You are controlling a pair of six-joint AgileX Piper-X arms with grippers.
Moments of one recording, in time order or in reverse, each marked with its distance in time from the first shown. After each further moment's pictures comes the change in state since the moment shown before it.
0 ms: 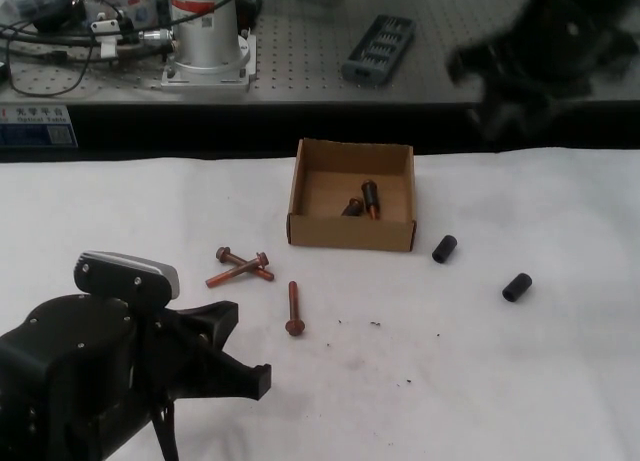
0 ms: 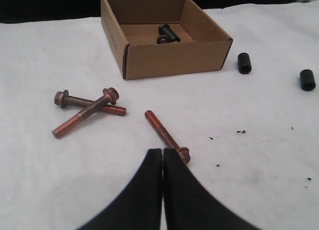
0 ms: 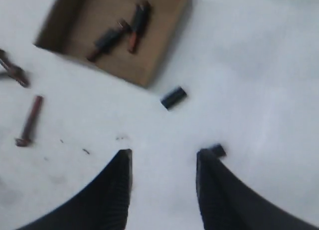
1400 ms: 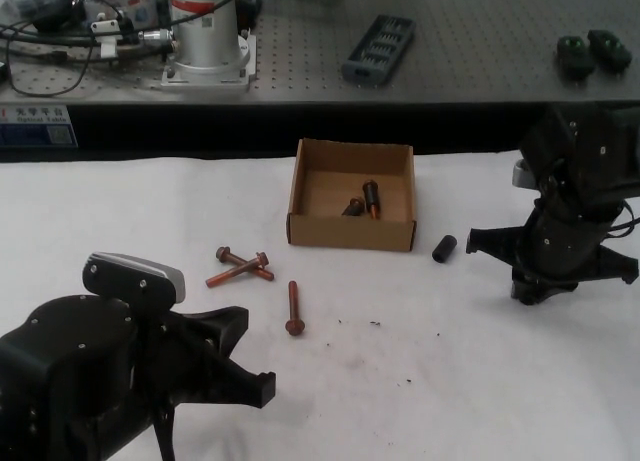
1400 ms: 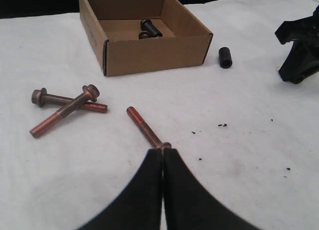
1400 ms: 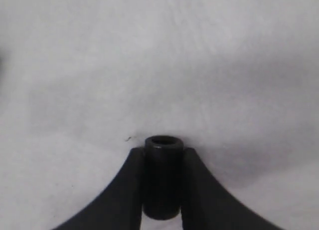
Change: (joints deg) left arm 0.0 0.0 0.0 0.3 3.0 0.1; right arm -3.8 5.6 32.5 -35.3 6.9 20.3
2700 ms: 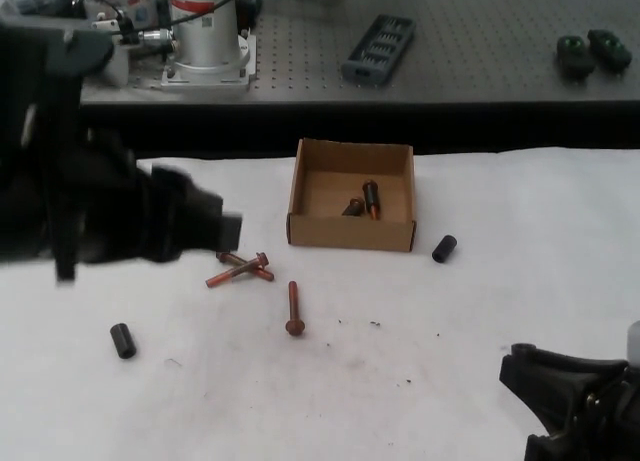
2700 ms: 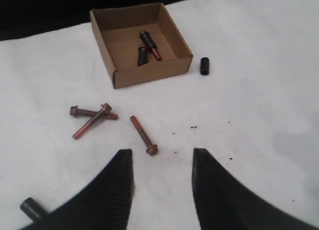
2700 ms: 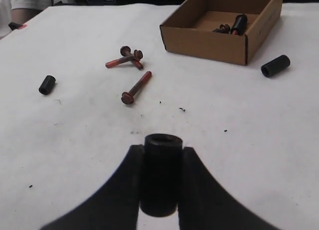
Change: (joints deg) left arm 0.0 -27.0 -33.5 75.7 -0.9 0.5; right arm 19.9 -67.1 67.5 -56.3 -6.9 -8.5
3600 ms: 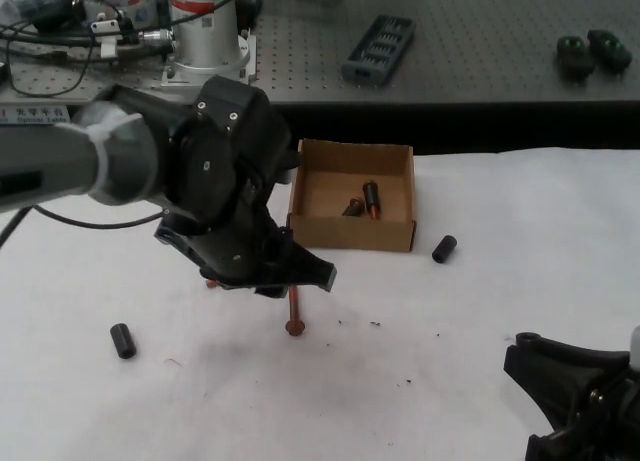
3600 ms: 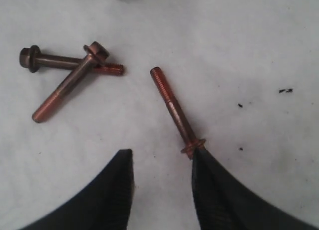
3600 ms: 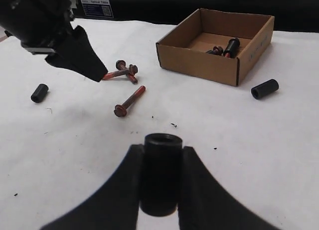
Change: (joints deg) left arm 0.0 43.2 -19.9 4.2 -2.2 2.1; right arm 0.0 0.0 0.7 -3.4 1.5 -3.8
